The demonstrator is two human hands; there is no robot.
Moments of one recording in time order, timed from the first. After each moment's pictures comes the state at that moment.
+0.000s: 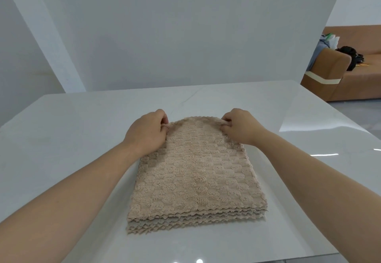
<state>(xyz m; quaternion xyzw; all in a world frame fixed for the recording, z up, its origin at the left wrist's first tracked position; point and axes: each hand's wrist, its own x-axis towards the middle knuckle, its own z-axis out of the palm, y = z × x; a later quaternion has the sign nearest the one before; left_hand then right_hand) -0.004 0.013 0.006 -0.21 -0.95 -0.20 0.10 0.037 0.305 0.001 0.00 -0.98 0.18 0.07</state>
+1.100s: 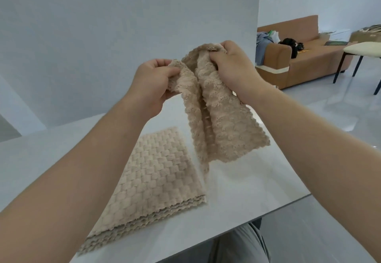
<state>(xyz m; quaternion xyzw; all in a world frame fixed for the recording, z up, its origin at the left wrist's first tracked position) 0.093 0.209 0.152 -0.17 -0.68 -0.70 -0.07 0.150 0.381 0.142 -0.11 -0.77 0.55 0.31</state>
